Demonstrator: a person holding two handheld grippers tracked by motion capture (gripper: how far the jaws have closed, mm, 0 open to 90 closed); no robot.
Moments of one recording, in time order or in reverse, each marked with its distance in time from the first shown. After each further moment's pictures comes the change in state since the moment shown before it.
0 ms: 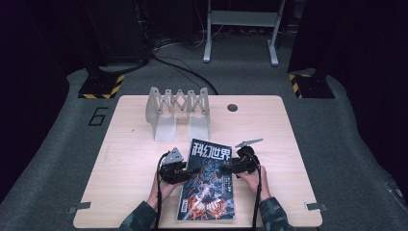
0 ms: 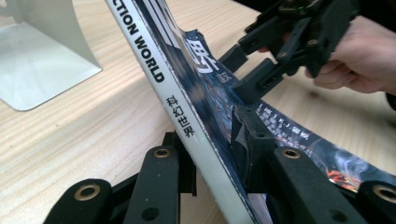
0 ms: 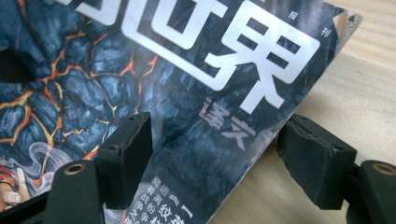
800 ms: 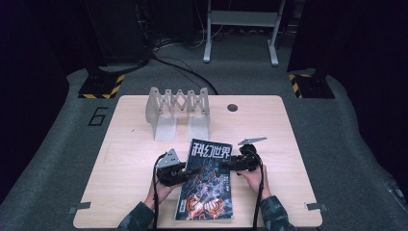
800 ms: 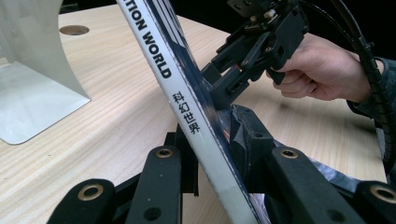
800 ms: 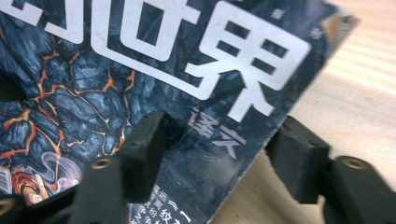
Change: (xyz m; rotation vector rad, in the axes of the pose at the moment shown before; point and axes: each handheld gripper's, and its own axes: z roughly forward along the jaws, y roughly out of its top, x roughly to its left) left arm -0.005 0.003 -0.015 -0.090 -0.060 0.037; right arm -0.004 0.003 -0.007 -0.084 0.083 0.003
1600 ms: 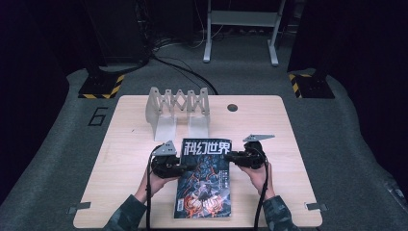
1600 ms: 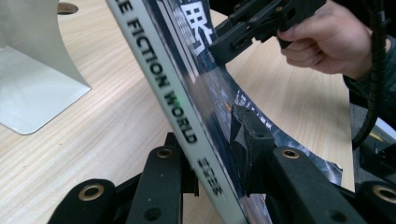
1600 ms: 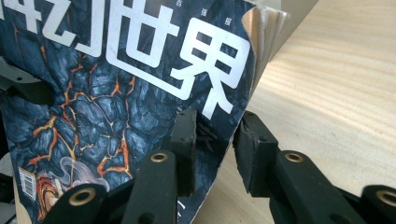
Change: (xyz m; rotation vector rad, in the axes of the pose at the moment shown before) left arm 0.011 0.032 -0.015 0.150 -0.047 -0.020; right arm 0.024 0.014 -0.032 -0.093 -0.057 -0.057
